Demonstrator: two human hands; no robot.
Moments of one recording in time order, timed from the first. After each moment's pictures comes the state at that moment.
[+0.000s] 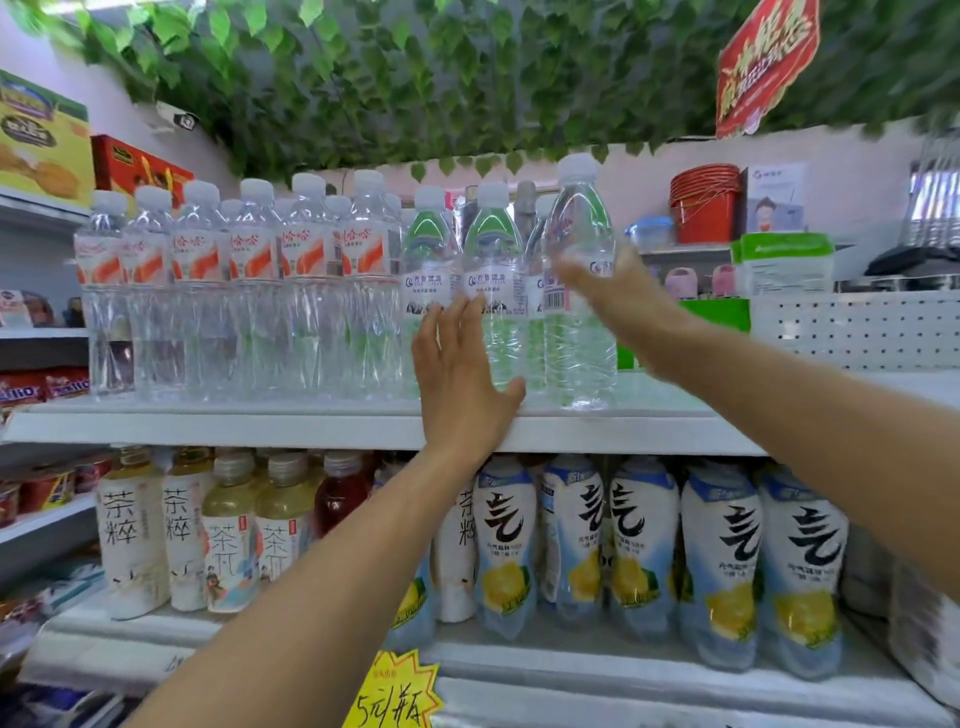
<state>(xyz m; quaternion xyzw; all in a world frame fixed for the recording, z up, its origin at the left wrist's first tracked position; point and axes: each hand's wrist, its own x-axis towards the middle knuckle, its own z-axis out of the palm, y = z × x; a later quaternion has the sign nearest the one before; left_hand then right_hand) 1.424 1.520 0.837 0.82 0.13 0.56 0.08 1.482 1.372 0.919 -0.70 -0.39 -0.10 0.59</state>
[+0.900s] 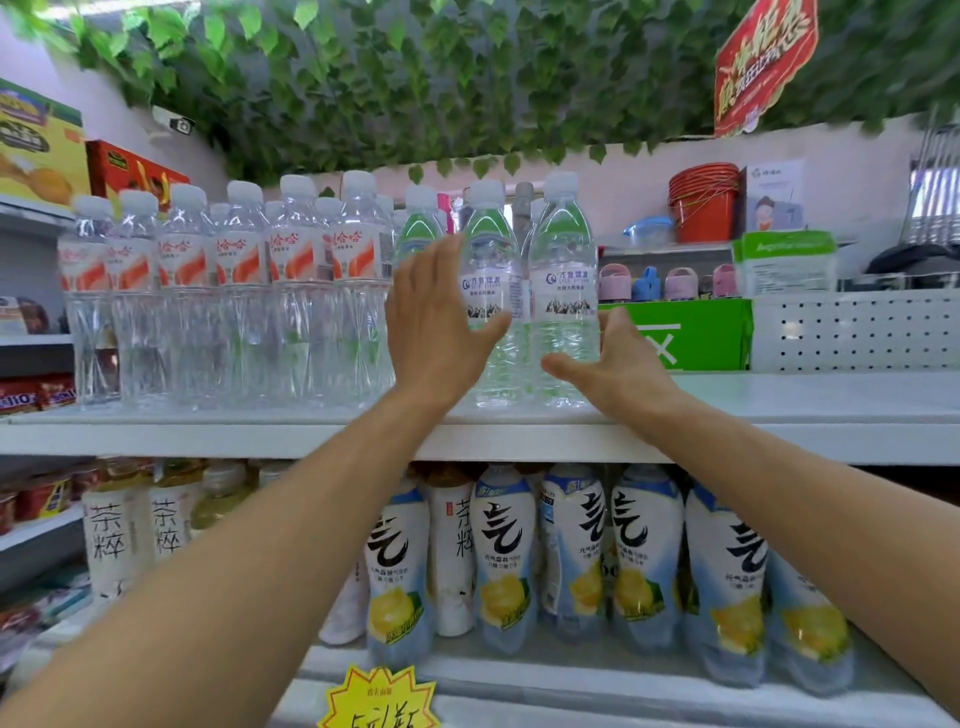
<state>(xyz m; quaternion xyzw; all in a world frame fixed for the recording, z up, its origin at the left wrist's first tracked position) 1.416 1.533 0.892 0.79 0.12 0.60 0.04 1.507 1.387 0.870 -0.77 -0.35 -0.18 0.51</state>
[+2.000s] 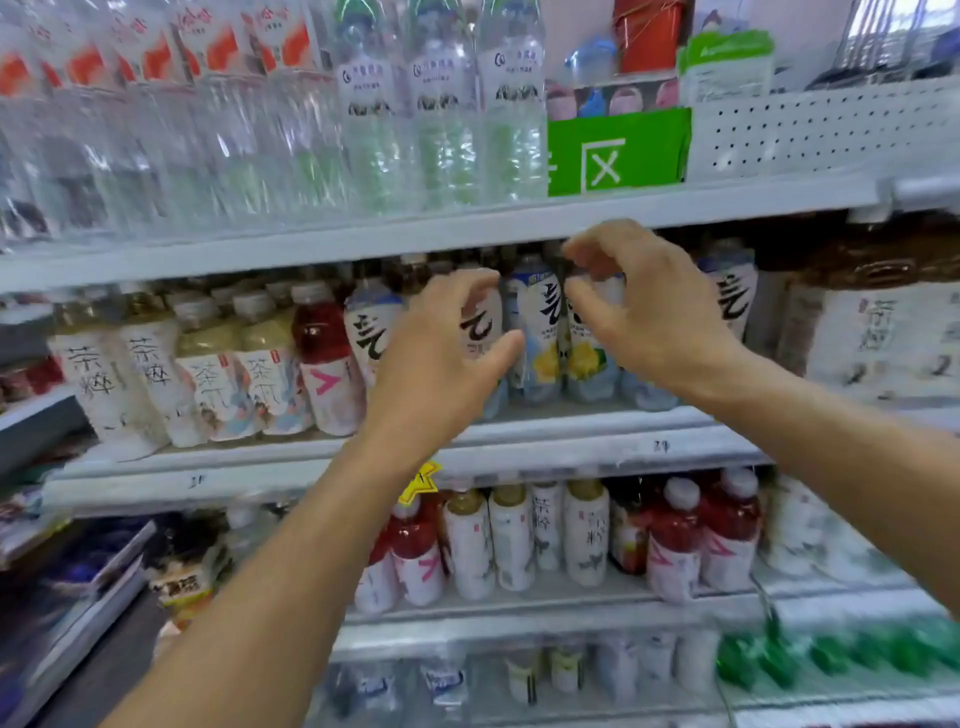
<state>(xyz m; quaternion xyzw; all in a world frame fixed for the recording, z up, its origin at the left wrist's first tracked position) 1.296 1.466 0.737 0.88 -0.01 0.41 0.25 1.395 1.306 0.756 -0.77 -0.39 -0.36 0.36</state>
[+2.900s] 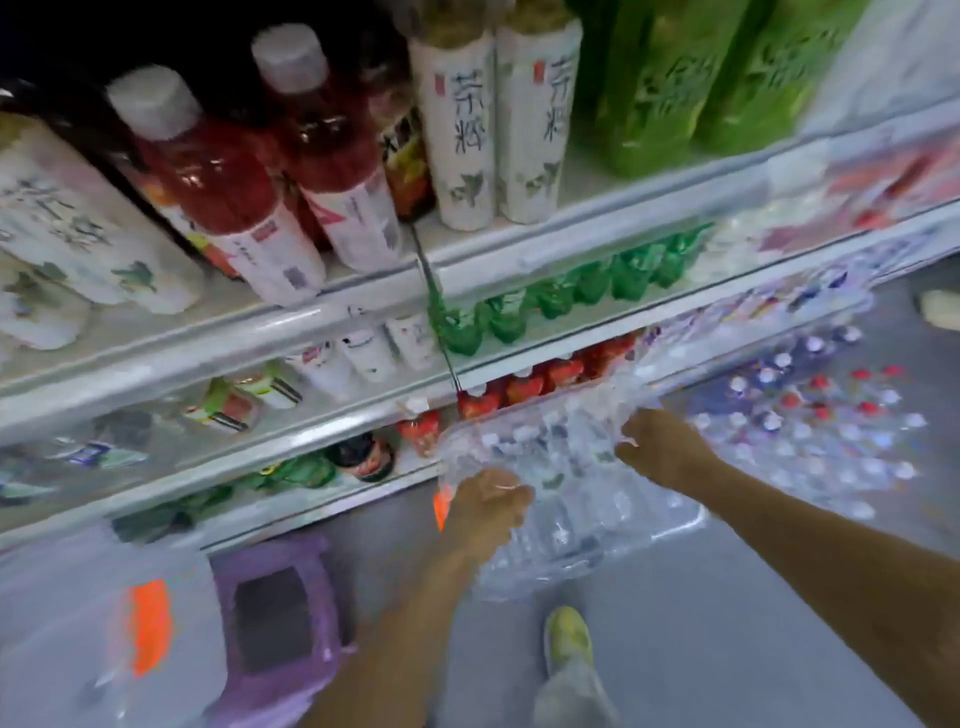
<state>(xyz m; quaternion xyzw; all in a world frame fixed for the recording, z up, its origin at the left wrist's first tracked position) 1.386 1.108 0.240 0.68 0.32 -0.27 0.60 1.484 0.898 0.243 -0.94 -0.01 0.31 0.16</state>
